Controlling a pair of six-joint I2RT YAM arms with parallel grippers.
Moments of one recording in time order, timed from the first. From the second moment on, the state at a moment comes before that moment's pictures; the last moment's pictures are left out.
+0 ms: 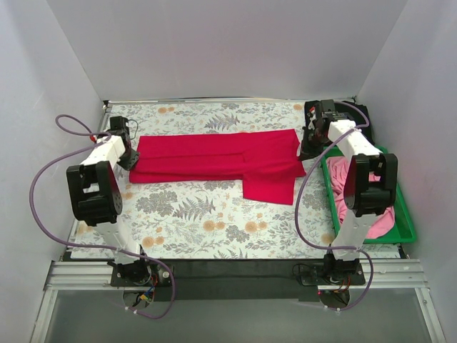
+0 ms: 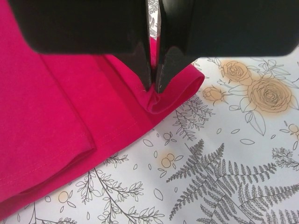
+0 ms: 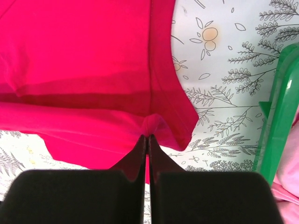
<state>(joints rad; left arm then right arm) 0.15 1.81 1.30 -0.67 -0.30 -0.79 0.09 1.87 1.50 -0.83 -0.20 0.25</state>
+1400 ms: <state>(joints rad) -0.40 1.48 1.01 -0.52 -0.22 -0.71 0.32 1.51 0.94 -0.71 -0.15 0.22</state>
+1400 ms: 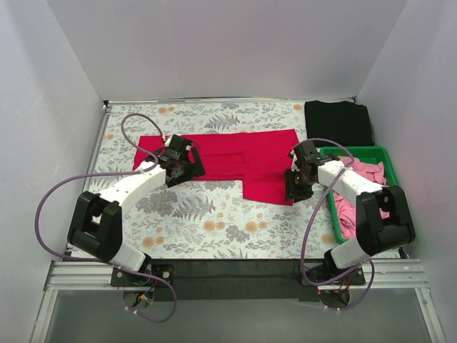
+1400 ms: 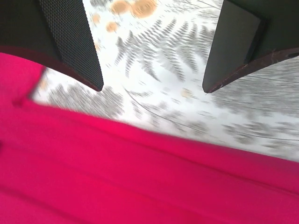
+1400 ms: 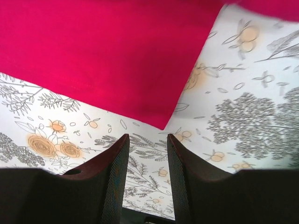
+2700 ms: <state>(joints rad) -0.81 1.98 1.31 -0.35 0.04 -0.75 0.36 1.49 0.83 -0.54 -0.06 0.40</state>
